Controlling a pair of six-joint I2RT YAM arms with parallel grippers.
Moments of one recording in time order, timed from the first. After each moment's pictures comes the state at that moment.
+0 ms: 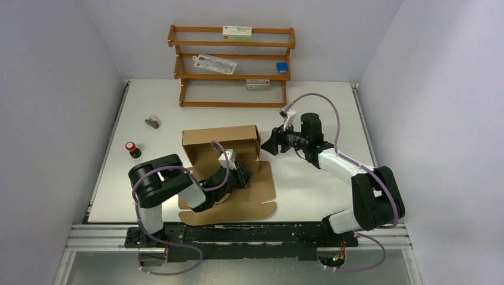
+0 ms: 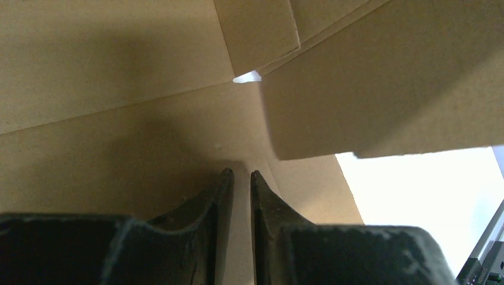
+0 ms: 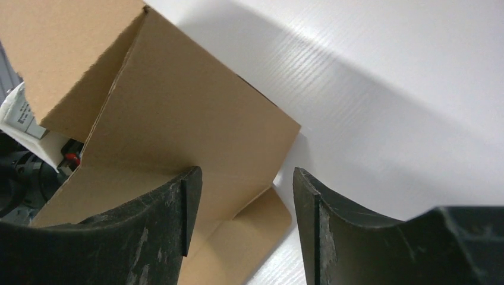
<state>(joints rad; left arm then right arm) -1.04 1.85 0.42 1.09 -0.36 -0.76 0.32 1.43 0.72 0.21 -0.65 0.08</state>
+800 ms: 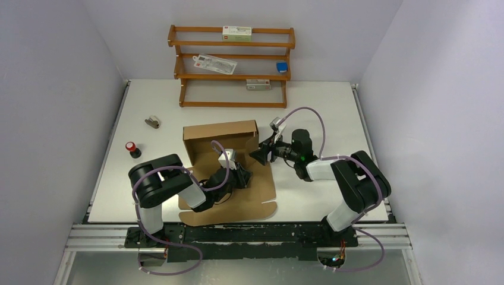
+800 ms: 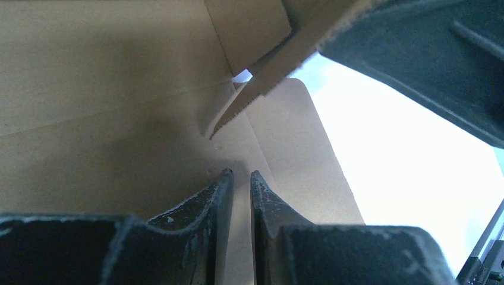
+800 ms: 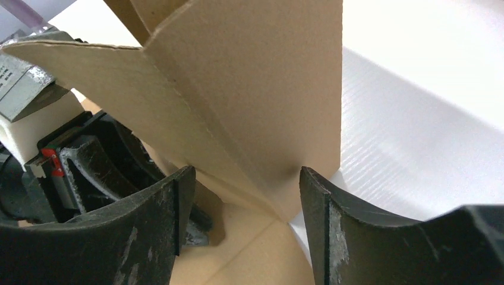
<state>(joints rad) -1.04 1.85 0.42 1.09 -0.36 -0.76 0.44 1.60 0.52 0.81 -0.64 0.14</state>
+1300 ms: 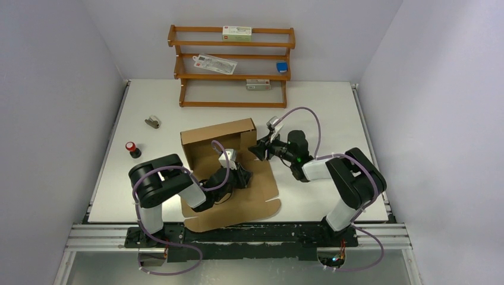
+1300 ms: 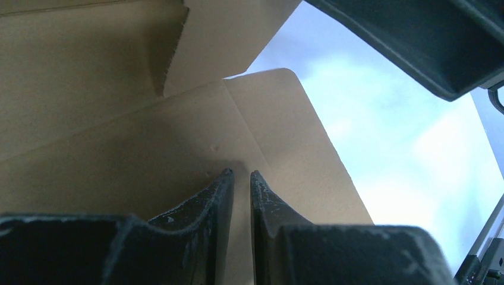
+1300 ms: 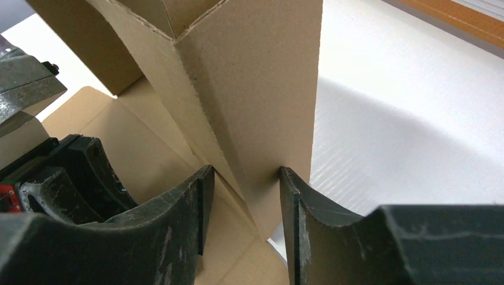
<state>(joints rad) -1.04 1.85 0.42 1.09 -0.35 -0.75 0.49 1.66 0.53 0.93 -0.50 0.10</state>
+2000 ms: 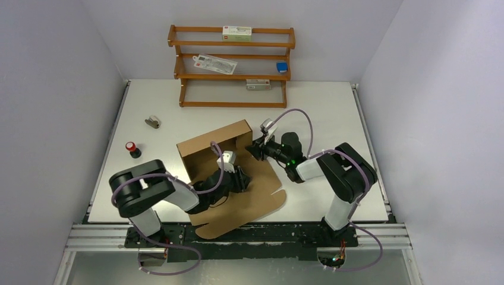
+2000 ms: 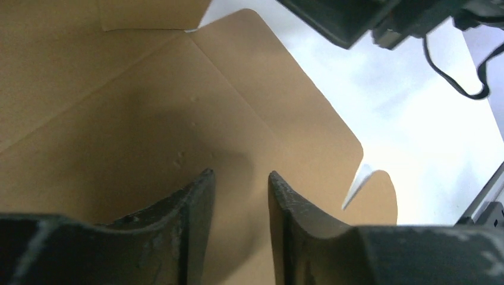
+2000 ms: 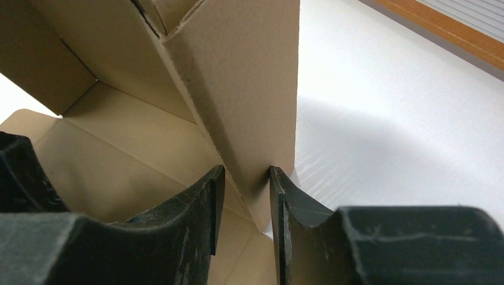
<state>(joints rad) -1.06 1.69 0.37 0.93 -0.34 -0.74 0.55 1.75 0.55 1.01 -0.42 0.03</state>
